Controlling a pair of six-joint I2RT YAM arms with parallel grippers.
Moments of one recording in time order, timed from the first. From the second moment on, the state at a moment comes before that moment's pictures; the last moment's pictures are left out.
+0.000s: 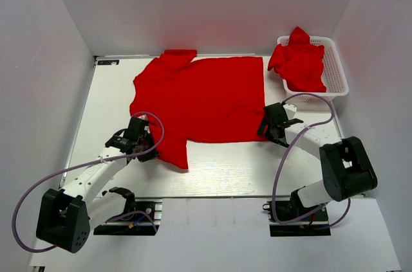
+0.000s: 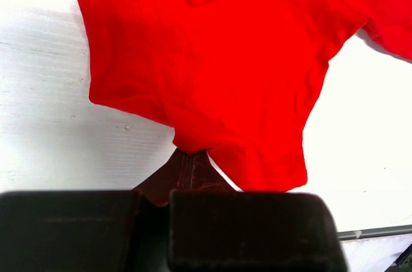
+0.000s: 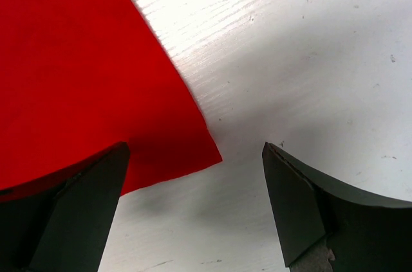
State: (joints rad) left arm -0.34 1.03 0.57 -0.60 0.00 -0.62; right arm 0.37 1.43 0.69 -0.33 0.37 0.68
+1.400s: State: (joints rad) left arm -0.33 1.12 0.91 -0.64 0.03 -0.58; right arm 0.37 1.32 0.73 -0.43 0.13 0.56
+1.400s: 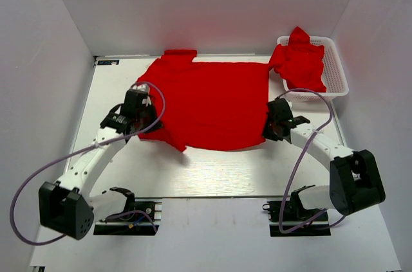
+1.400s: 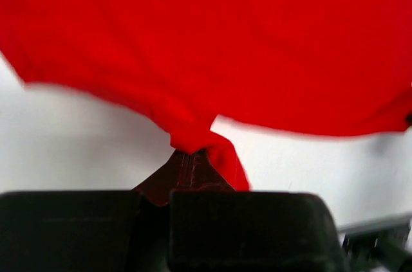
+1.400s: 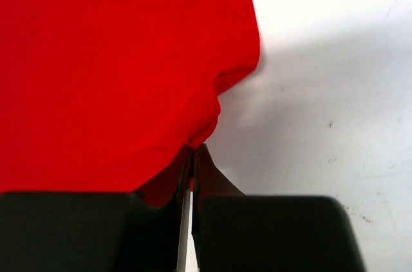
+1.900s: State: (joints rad) left arm -0.32 1.48 1.23 -0.51 -0.16 -0.50; right arm 0.35 1.52 1.05 -0.54 0.25 0.52
